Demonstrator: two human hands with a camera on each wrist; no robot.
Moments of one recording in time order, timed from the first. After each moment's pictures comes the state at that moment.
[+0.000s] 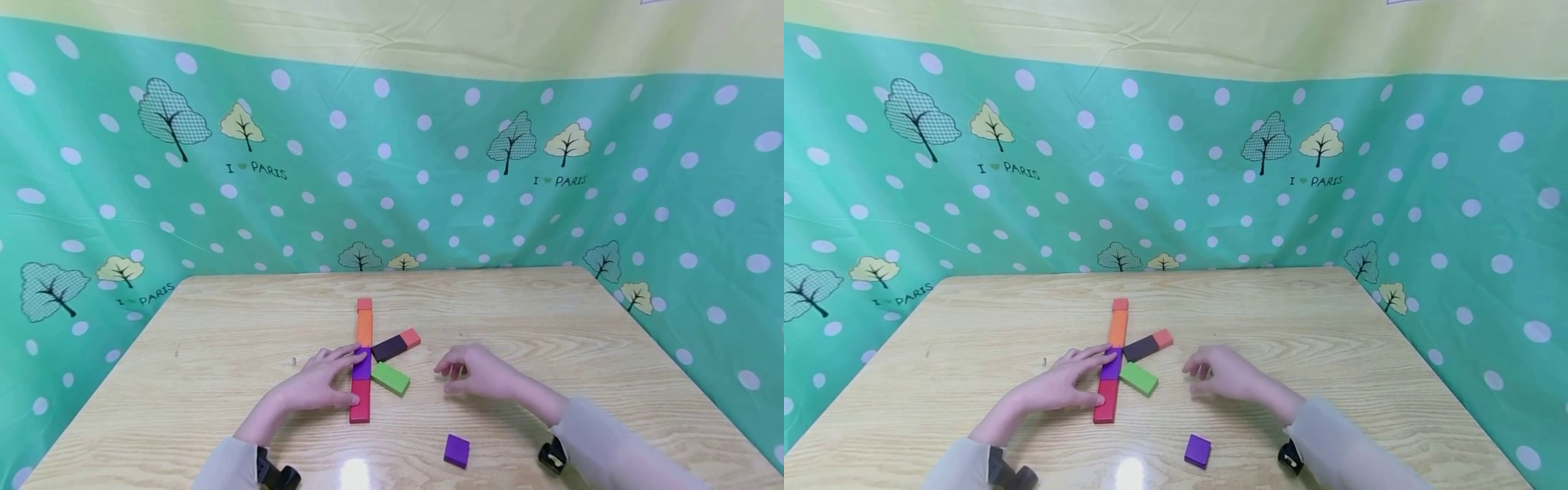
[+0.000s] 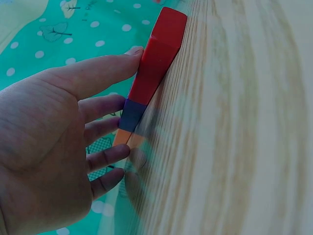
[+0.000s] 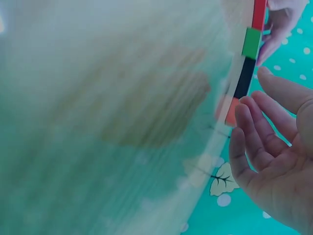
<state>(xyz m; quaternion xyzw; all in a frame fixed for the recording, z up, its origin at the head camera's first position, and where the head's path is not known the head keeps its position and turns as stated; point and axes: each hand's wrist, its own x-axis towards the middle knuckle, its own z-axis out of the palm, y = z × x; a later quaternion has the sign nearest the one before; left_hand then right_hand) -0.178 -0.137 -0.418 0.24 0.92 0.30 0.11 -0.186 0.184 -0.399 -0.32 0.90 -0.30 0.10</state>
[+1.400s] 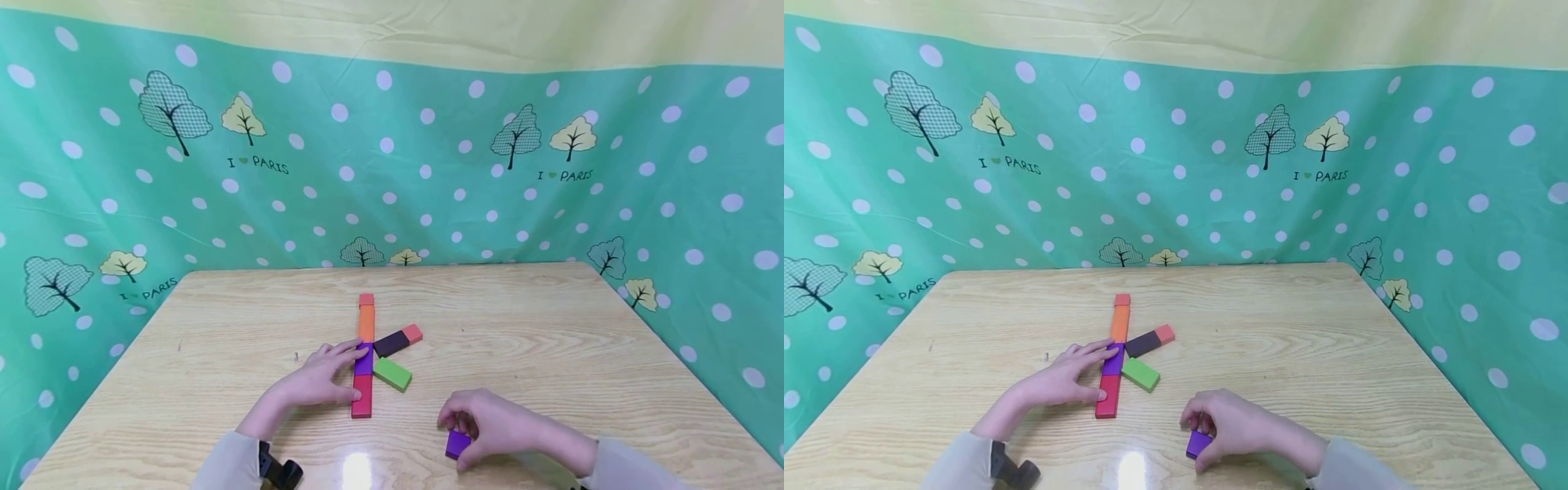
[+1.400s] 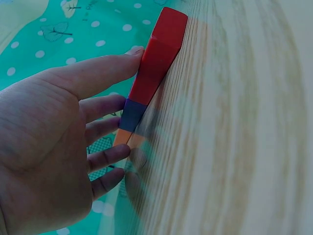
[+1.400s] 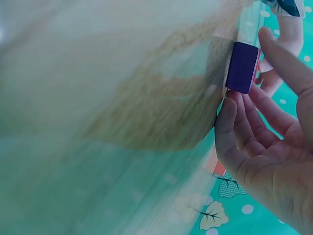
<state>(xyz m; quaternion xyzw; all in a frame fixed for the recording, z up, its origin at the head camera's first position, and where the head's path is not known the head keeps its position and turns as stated) -0.178 -0.137 -0.417 0.24 0.92 0.30 0.12 -0.125 0.184 -0.398 -0.38 0.85 -0.31 0.18</state>
